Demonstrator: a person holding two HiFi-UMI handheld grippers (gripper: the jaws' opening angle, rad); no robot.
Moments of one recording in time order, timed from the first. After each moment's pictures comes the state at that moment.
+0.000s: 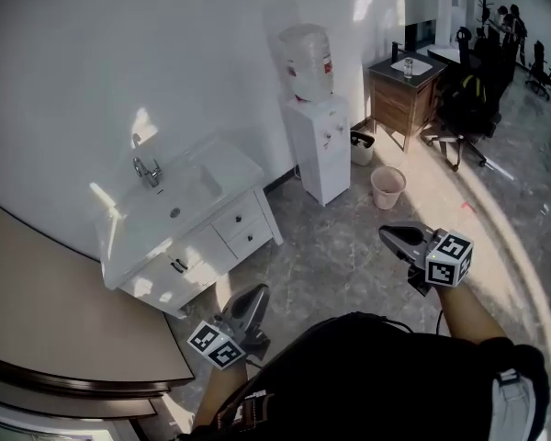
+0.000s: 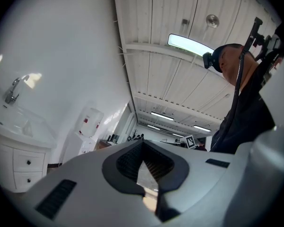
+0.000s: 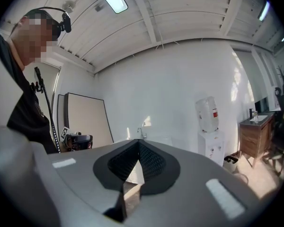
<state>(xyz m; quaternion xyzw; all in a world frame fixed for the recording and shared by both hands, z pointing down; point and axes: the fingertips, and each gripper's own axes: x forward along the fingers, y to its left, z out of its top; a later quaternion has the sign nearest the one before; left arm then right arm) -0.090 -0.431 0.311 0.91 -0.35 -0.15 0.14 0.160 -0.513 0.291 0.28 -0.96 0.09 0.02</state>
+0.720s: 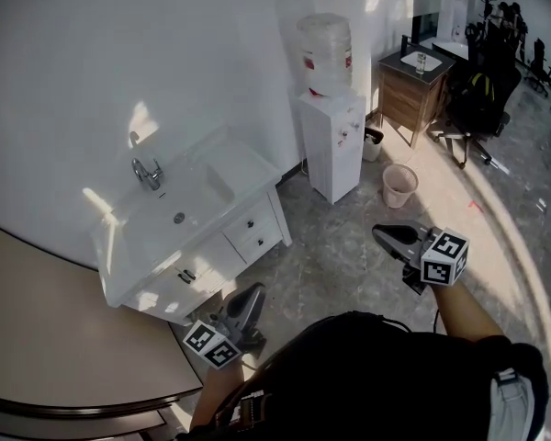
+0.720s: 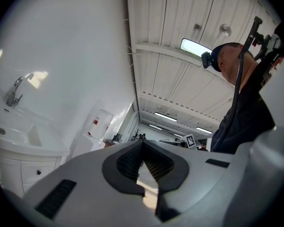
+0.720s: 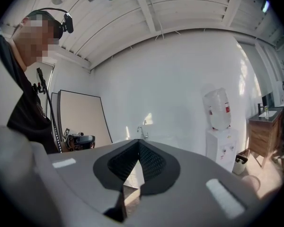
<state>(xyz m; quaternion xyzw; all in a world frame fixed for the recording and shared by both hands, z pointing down) -0.231 -0.548 0.331 0.91 -0.35 -0.15 0.16 0.011 -0.626 0.308 0.27 -0.96 0.10 0.03</state>
